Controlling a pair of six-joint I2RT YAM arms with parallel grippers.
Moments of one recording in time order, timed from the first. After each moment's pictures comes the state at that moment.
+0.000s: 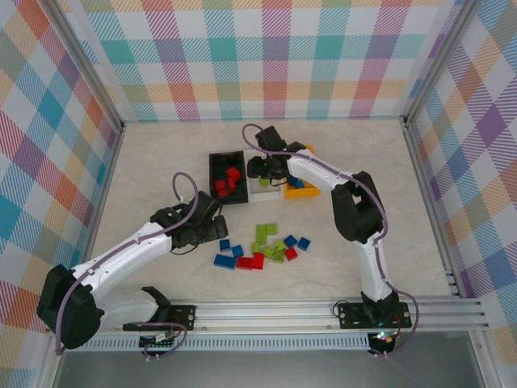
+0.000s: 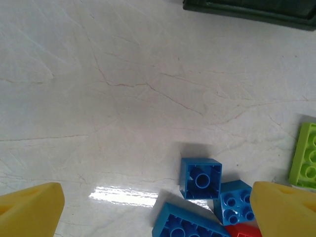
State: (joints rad) left arm -0.65 1.17 0.82 -0.83 -0.23 -0.84; right arm 0.62 2.16 1.79 -0.61 -0.06 0.51
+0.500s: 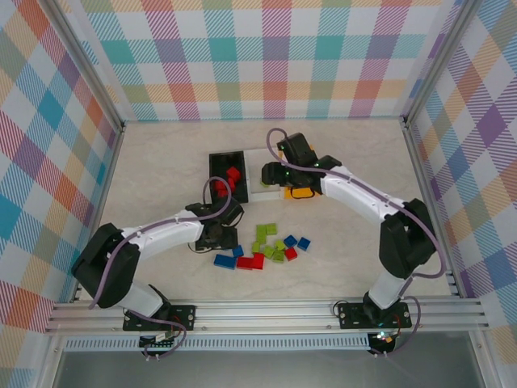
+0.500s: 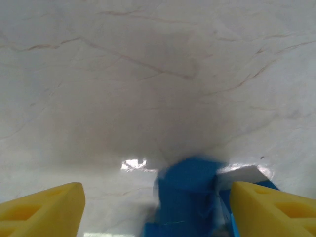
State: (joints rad) left arm -0.72 1.50 0.85 -0.74 -0.16 -0.78; right arm 0.62 1.68 1.35 -0.51 -0.06 0.52
